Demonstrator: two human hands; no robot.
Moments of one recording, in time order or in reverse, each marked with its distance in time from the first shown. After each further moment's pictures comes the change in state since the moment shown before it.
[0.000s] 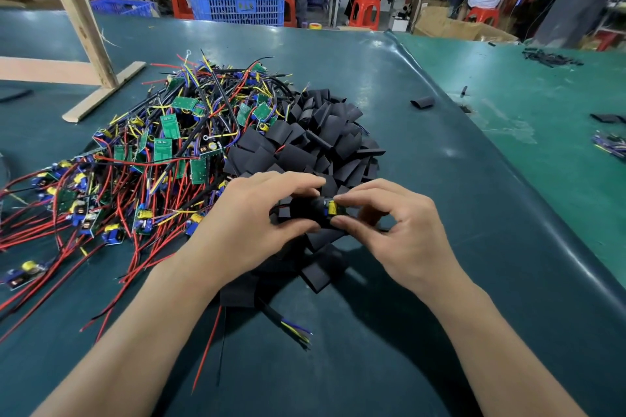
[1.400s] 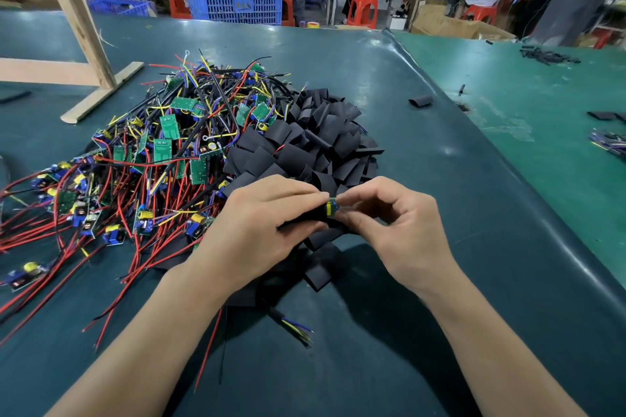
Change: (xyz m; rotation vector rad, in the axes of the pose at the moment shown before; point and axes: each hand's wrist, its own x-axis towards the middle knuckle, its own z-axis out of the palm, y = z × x) left_hand -0.003 -0.003 0.014 0.079 0.109 0.207; right_hand -0.002 -0.009 0.006 0.265 0.049 0.316
